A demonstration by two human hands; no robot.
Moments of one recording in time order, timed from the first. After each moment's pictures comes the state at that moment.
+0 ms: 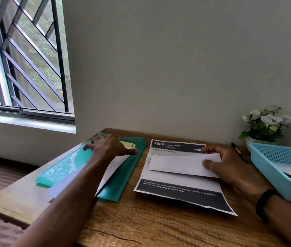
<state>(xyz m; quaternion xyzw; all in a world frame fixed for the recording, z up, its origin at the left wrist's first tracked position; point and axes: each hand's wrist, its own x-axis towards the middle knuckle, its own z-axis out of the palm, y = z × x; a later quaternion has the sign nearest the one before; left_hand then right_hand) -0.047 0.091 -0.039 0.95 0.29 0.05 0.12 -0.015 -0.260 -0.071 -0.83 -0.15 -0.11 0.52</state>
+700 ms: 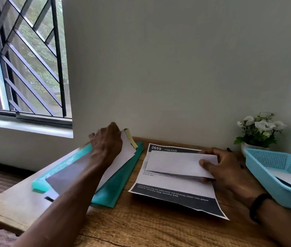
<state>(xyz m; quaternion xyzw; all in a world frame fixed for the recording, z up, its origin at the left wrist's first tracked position) -0.048 0.082 -0.026 0.90 0.17 0.36 0.16 -0.012 -0.260 -0.071 -0.77 -0.14 -0.11 0.61</state>
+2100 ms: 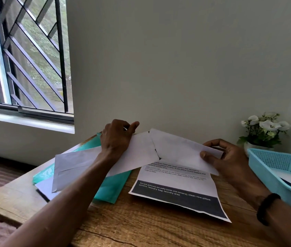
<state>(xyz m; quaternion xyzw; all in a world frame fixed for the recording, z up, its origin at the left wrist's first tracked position) -0.034 0.069 -0.033 0.84 0.10 0.45 0.30 -0.012 -0.264 -0.062 -0.78 -0.20 -0.19 0.57</state>
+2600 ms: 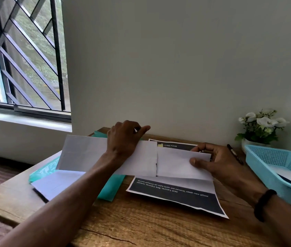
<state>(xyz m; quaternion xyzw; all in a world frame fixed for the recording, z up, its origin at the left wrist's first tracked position) -0.042 0.043 -0.035 0.86 0.02 0.46 0.22 -0.034 -0.254 -0.053 -0.79 -0.22 -0.08 0.56</state>
